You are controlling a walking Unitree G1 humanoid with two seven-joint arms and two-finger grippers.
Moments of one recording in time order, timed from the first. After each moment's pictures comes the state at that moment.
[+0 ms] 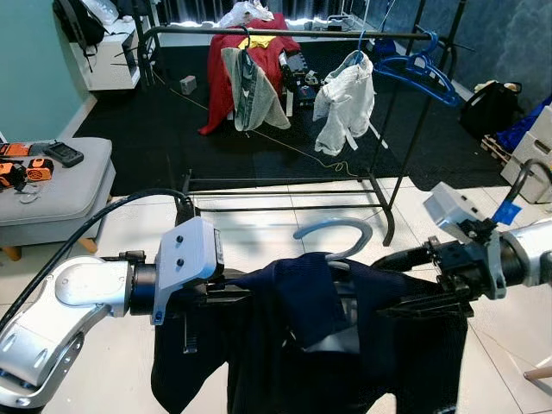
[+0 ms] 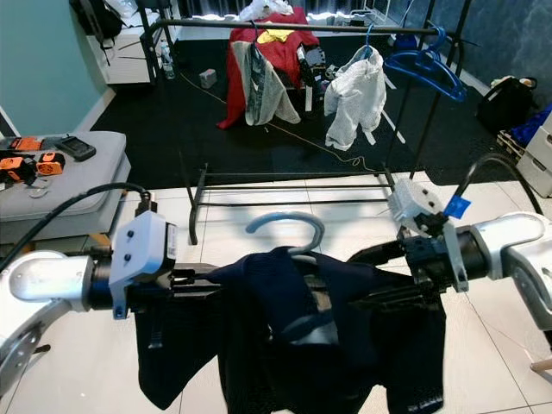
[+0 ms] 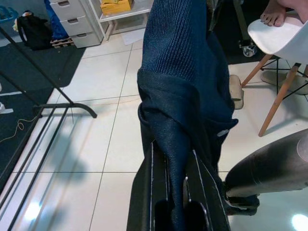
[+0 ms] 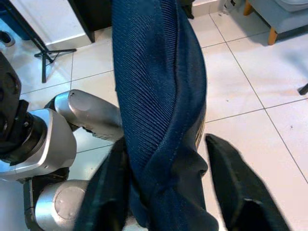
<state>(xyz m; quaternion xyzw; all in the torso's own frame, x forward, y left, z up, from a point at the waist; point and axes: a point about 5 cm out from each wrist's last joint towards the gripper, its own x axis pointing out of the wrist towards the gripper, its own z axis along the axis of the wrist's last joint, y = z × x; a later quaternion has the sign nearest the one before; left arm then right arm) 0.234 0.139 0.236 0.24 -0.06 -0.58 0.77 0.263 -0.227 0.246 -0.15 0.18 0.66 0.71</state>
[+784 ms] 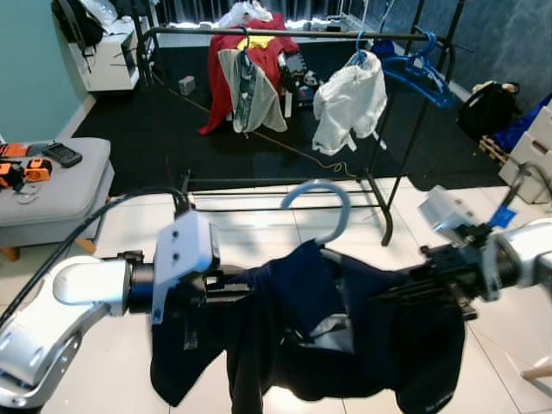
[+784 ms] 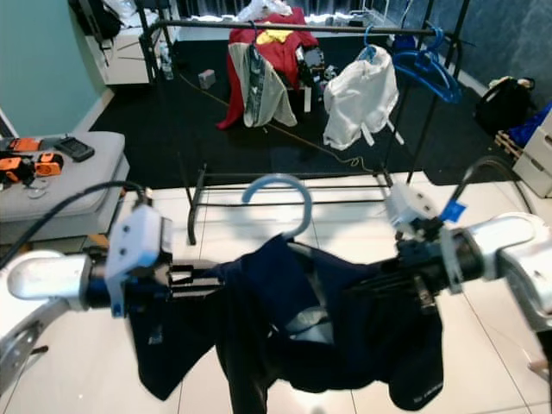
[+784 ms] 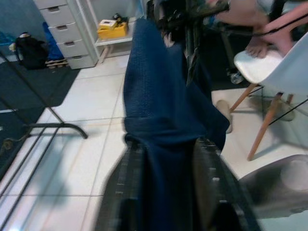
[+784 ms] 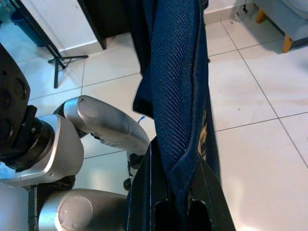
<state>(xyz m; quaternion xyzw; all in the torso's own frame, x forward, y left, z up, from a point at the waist) 0.229 0.135 0.244 0.18 -0.09 -0.60 0.77 0.264 -0.213 0.230 -0.13 0.18 0.68 0.70</state>
